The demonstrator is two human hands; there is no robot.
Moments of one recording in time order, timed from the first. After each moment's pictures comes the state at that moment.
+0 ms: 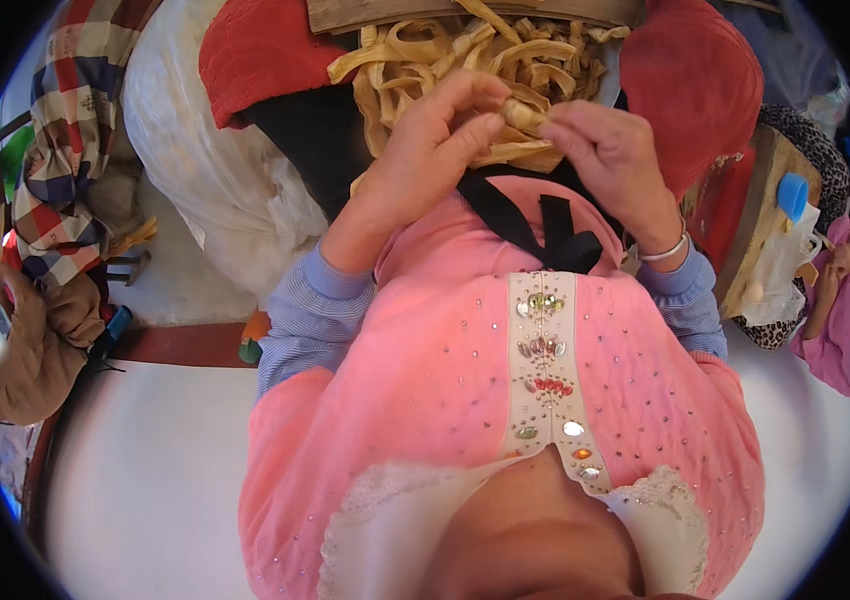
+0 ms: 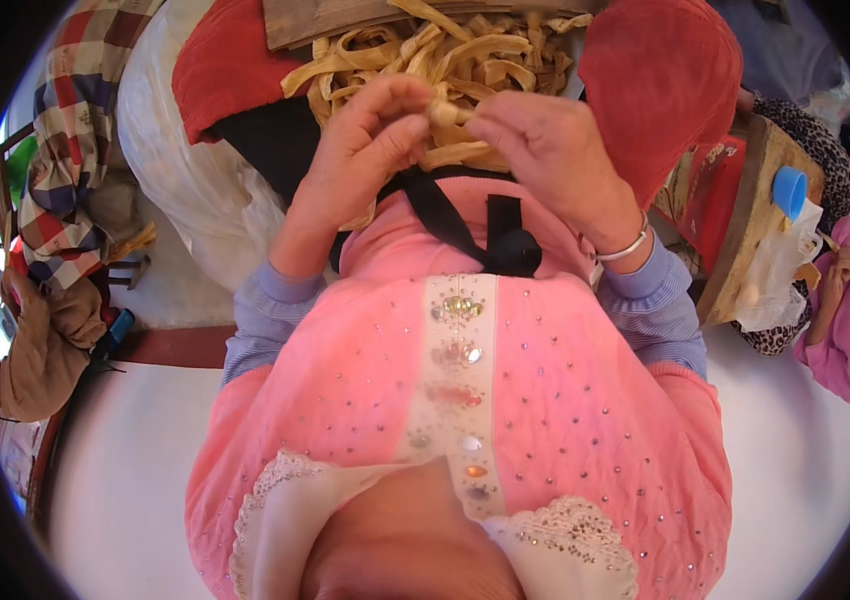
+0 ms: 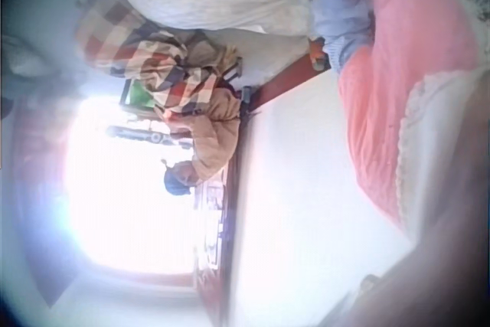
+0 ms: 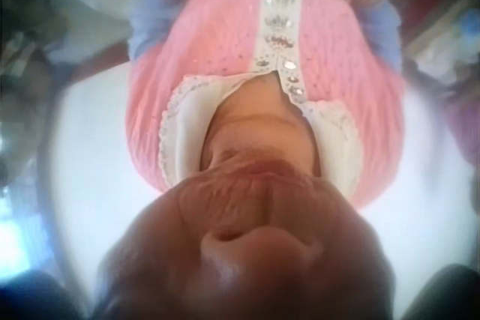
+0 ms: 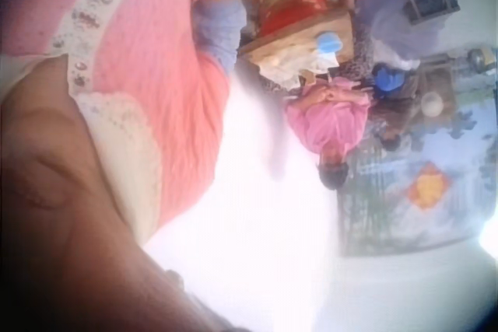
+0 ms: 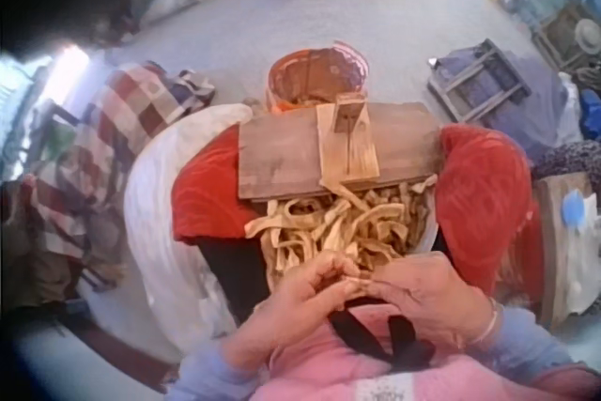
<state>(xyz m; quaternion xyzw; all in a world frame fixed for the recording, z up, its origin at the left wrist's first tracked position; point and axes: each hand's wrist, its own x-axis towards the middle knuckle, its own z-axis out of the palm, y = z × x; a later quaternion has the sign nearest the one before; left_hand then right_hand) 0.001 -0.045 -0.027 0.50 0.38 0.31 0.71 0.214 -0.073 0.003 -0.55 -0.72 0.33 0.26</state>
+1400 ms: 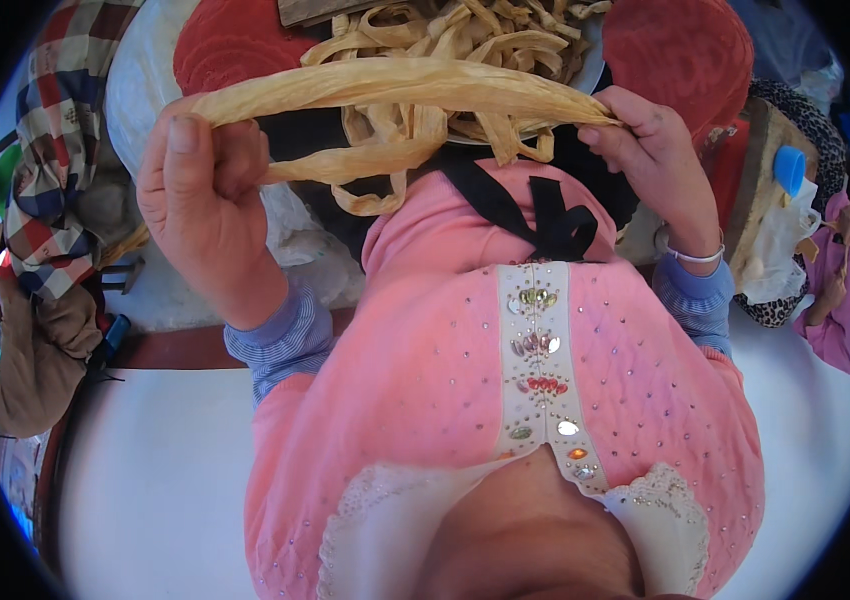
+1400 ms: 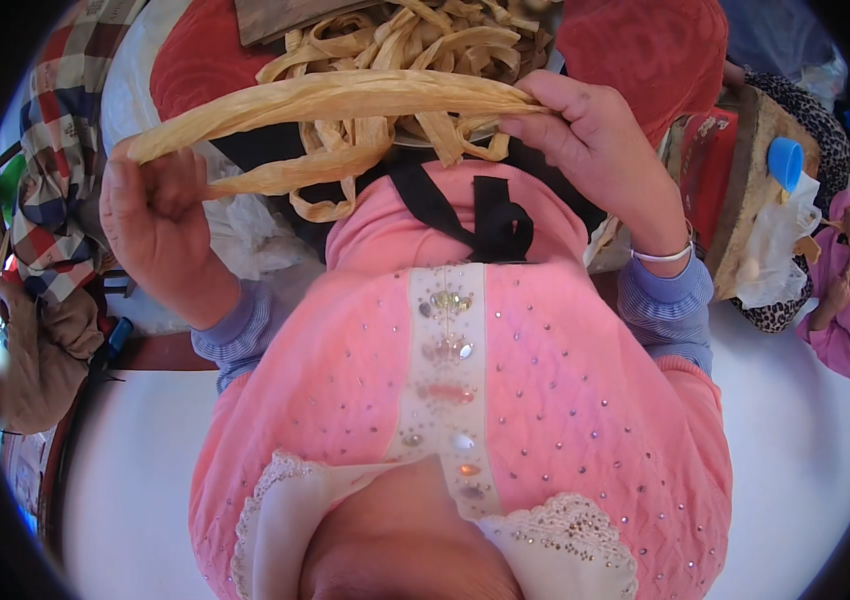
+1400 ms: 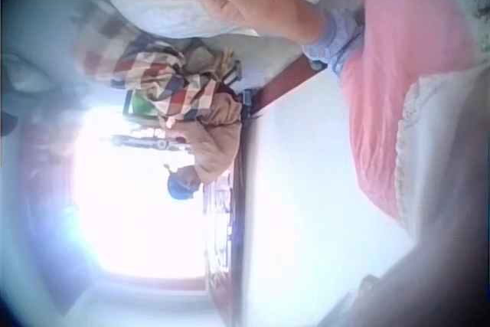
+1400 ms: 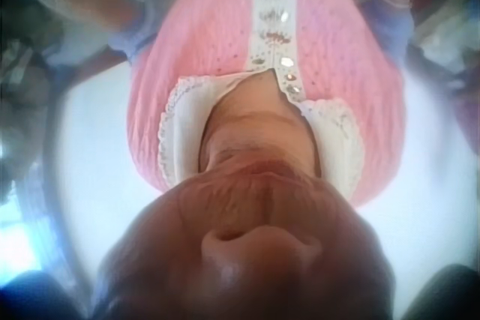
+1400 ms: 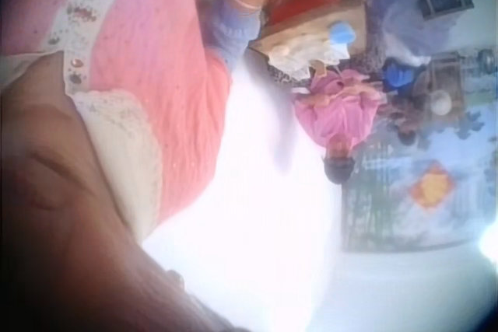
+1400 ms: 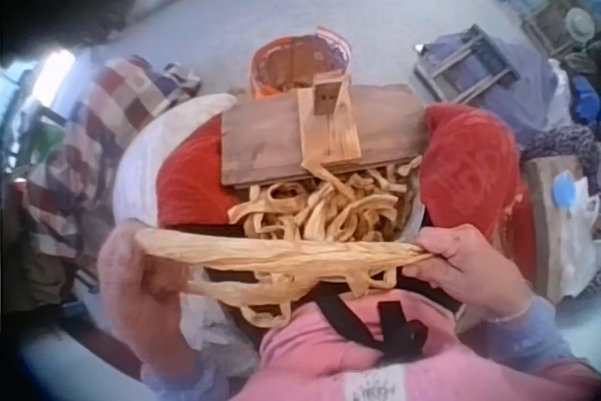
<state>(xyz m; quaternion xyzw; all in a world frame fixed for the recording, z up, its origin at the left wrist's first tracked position) -0.082 -0.040 0.046 0.43 0.41 0.55 0.59 0.244 -0.083 0.041 -0.58 -0.61 0.50 0.20</state>
